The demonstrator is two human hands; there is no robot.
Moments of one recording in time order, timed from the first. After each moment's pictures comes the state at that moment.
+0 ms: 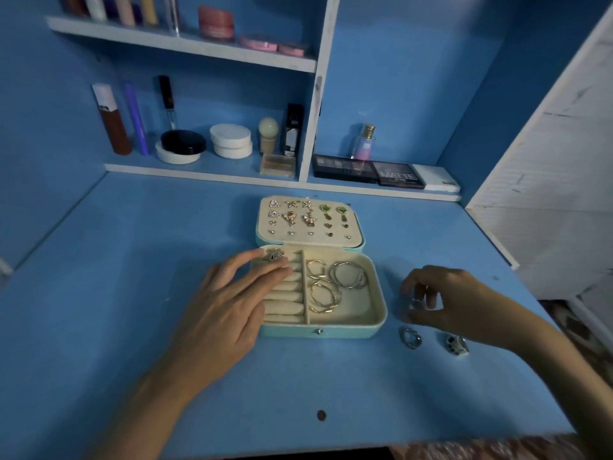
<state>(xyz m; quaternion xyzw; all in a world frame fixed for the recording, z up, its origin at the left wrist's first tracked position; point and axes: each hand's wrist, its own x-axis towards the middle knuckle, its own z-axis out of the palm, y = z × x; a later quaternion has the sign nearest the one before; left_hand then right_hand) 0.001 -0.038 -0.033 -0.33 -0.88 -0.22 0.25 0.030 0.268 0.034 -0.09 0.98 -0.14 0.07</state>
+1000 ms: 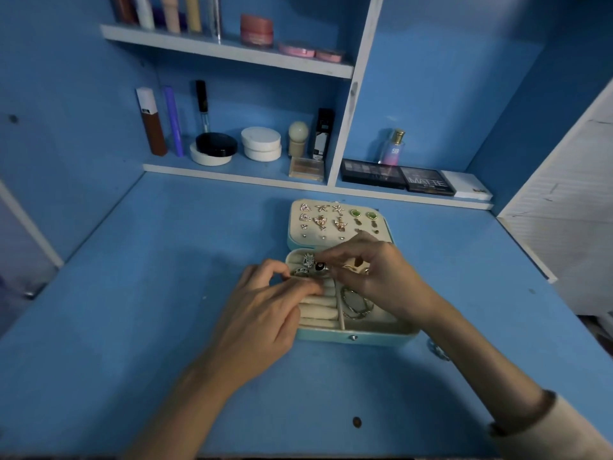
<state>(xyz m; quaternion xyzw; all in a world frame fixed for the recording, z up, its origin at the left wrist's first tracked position) 0.006 -0.036 -0.022 -0.33 -0.86 -0.25 0.29 -0.019 0.154 0.025 -0.20 0.92 -0.35 -0.05</state>
